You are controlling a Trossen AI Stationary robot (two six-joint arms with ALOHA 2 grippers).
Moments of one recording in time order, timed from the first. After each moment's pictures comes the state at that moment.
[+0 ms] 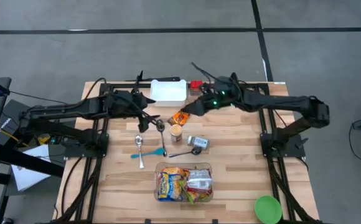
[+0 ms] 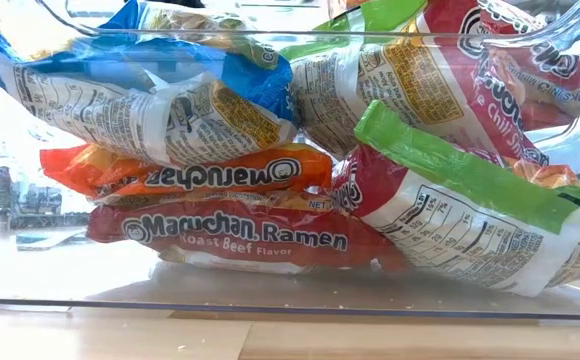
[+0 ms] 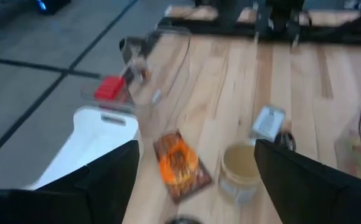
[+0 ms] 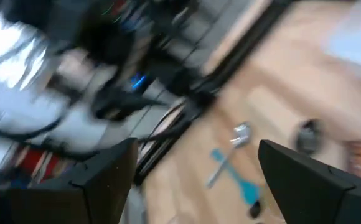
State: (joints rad) left arm 0.15 1.04 0.96 -0.43 -0.22 0.03; right arm -0.25 1.43 1.16 -0.03 -0.33 0.82
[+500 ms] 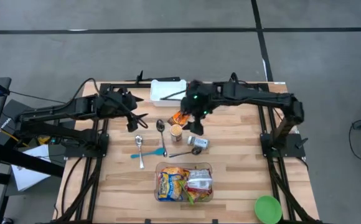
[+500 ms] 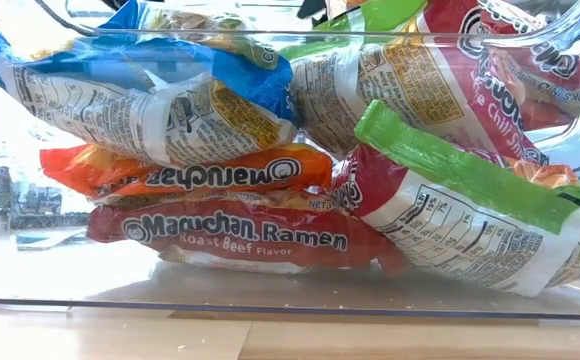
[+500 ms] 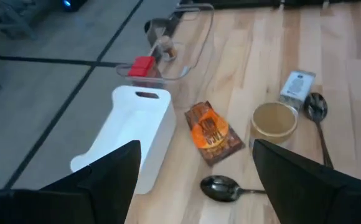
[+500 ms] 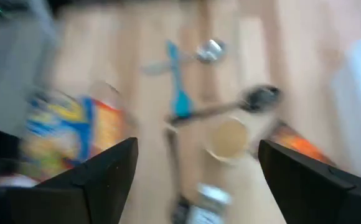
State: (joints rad) left arm 0.14 0.91 0.96 -0.63 -0.33 0.11; right arm -0.13 1.77 1.81 -0.94 -0.20 -0.04
